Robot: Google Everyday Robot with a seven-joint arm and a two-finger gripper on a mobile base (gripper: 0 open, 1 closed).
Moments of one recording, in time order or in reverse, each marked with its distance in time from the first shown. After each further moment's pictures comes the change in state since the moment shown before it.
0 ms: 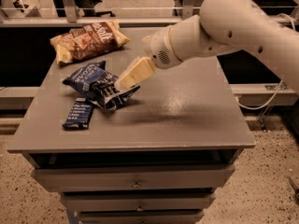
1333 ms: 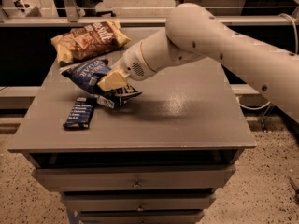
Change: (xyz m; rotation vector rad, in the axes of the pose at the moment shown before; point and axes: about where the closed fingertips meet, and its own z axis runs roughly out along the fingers) arm 0.006 0.032 0.063 -0.110 0.052 0.051
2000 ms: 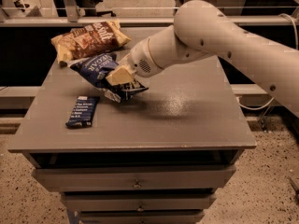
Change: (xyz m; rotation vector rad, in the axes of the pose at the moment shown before) arm 0.003 -0.016 -0.018 0.051 -0.004 0.000
